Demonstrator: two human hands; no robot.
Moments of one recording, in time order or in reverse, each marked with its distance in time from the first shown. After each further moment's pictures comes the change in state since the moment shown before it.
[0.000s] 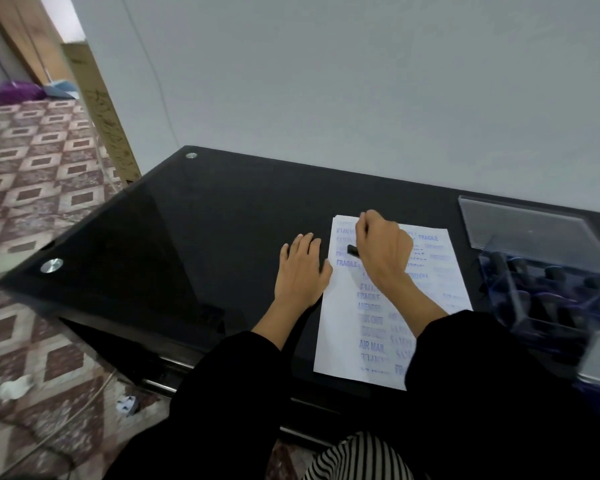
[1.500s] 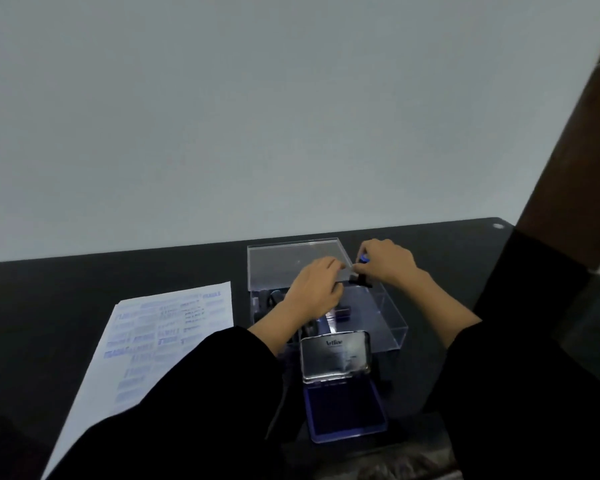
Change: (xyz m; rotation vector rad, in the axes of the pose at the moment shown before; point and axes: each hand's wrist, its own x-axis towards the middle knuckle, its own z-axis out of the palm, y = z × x) left_hand 0.027 0.365 0.029 -0.093 -0.211 0.714; right_hand -0.001 0.319 -0.218 -0.162 -0.264 0.262
